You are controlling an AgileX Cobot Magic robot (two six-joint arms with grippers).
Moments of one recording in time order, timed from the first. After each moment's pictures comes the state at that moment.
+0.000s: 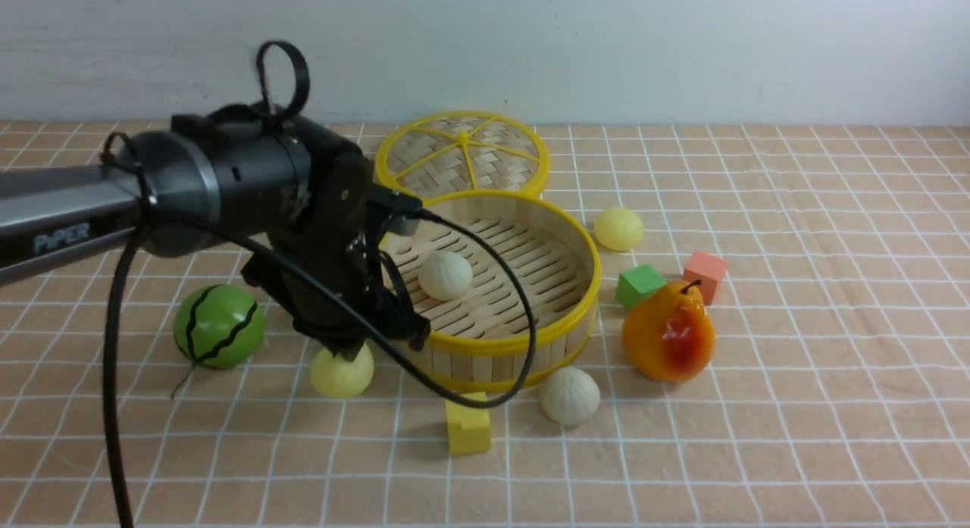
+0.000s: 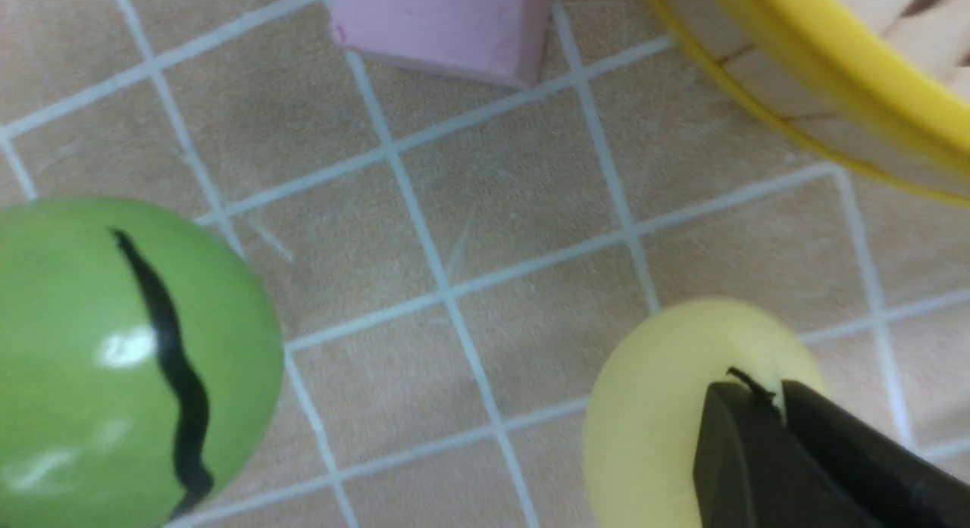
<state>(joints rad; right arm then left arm) 0.03 -0.01 0.02 0.04 0.40 0.17 -0.48 1.85 -1.41 0.19 0.87 -0.19</state>
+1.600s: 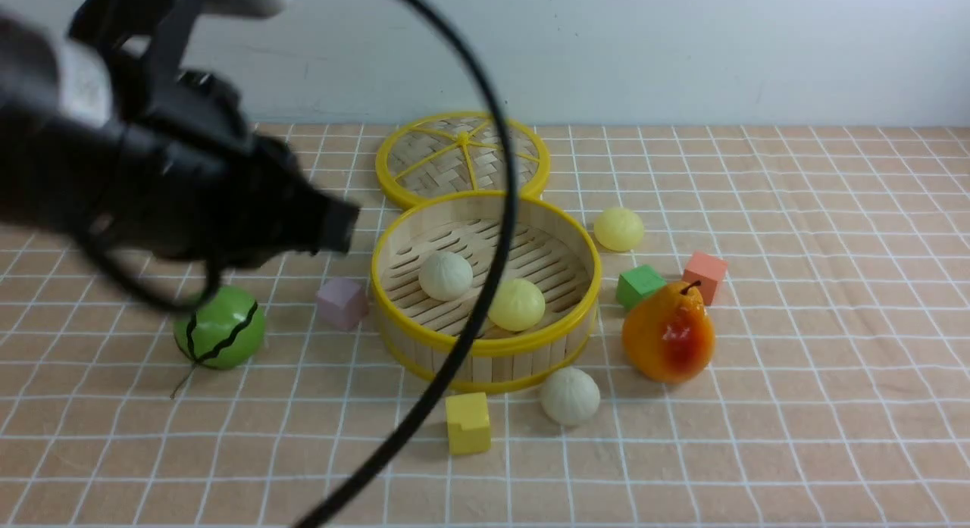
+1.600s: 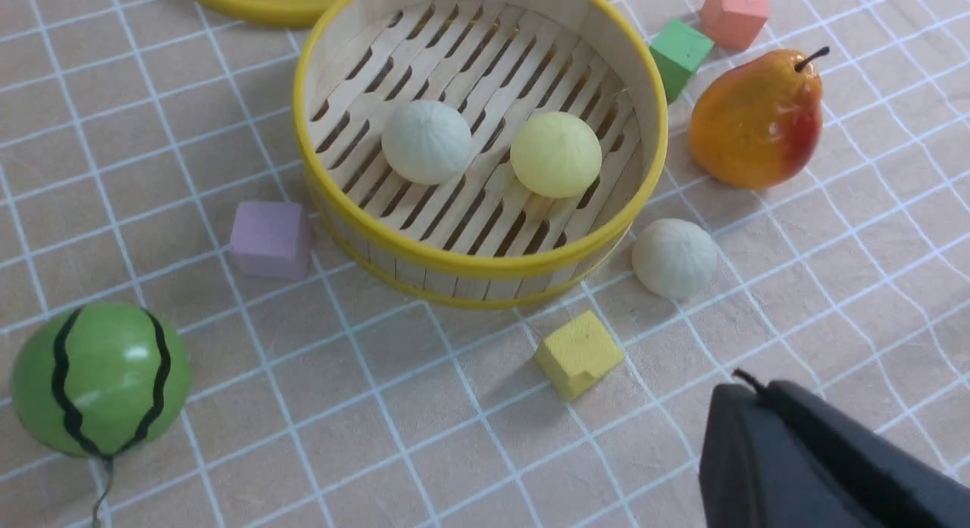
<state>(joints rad) 0.03 -0.01 0.02 0.04 0.40 0.17 -0.55 1.10 -1.13 -0.04 0.75 -0.11</state>
